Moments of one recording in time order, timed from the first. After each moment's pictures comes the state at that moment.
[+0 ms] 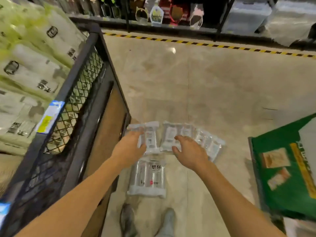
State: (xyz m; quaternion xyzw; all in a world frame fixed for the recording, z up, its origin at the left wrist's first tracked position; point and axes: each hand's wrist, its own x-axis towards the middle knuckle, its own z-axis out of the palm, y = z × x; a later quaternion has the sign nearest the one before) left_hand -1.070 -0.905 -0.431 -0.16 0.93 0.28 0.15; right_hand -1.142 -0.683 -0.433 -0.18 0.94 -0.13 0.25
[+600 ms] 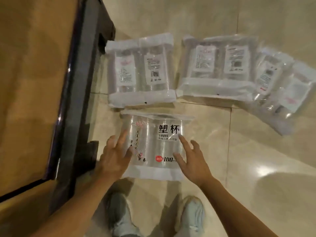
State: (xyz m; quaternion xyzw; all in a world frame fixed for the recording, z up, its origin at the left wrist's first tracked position) left_hand -0.959 -0.924 -0.995 -0.30 0.87 0.30 0.24; right_hand -1.035 -0.666 -1.019 -0.06 0.88 -0.27 0.38
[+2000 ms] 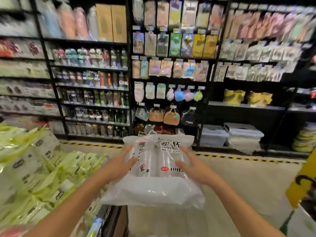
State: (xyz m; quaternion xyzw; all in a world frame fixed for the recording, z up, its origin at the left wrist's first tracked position) left_hand -1.097 -1.003 -0.009 -0.13 0.94 0.31 0.01; right_hand -1.198 -0.726 -0.021 -0.21 0.92 -0.31 0.07
